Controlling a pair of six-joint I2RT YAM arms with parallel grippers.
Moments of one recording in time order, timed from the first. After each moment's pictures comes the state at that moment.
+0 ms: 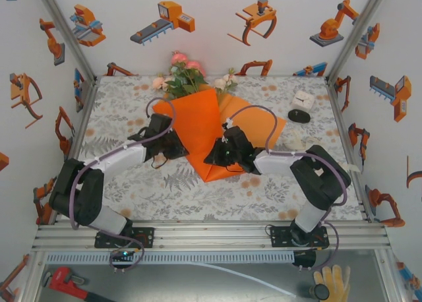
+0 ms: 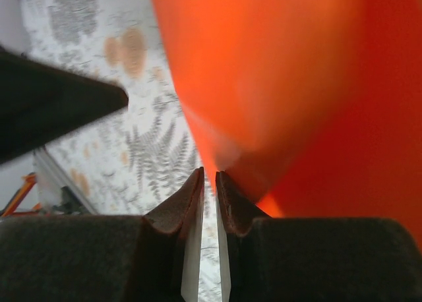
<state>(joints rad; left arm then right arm) -0.53 1.50 0.84 -0.24 0.12 -0.84 0.73 1.70 0.80 0.24 -0.23 0.82</state>
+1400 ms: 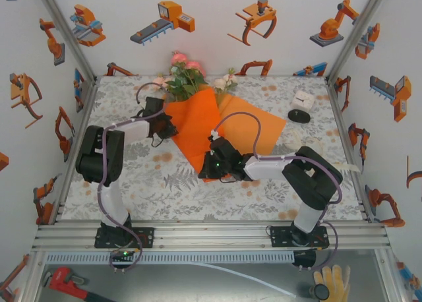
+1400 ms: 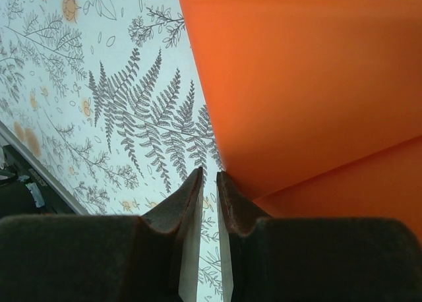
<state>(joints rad) -0.31 1.93 1.16 -0.11 0.05 -0.80 0.88 1.74 0.83 0.13 -0.19 0.78</state>
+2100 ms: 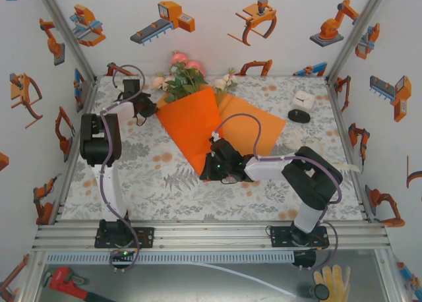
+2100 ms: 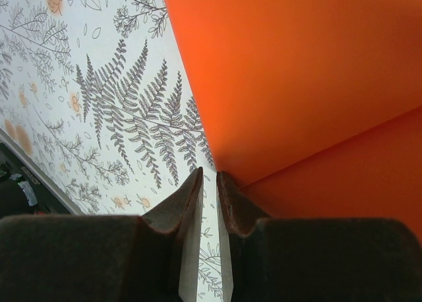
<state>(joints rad) -0.09 2.20 1.54 -0.12 0.11 -0.77 0.88 1.74 0.81 0.13 -0.19 0.78</state>
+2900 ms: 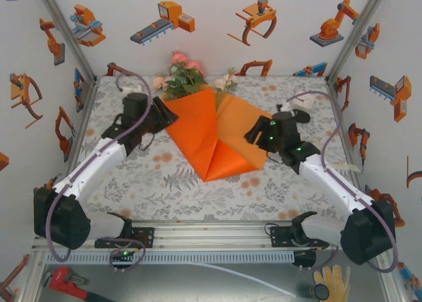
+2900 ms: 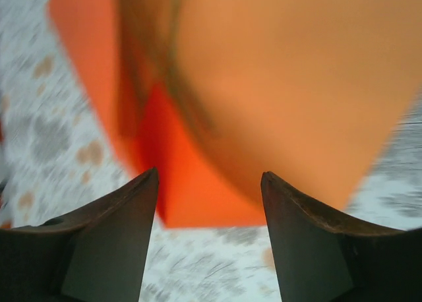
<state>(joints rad) -0.45 1.30 1.01 -0.27 -0.01 -0.76 0.38 1.16 0.81 -0.28 -0.02 0.69</state>
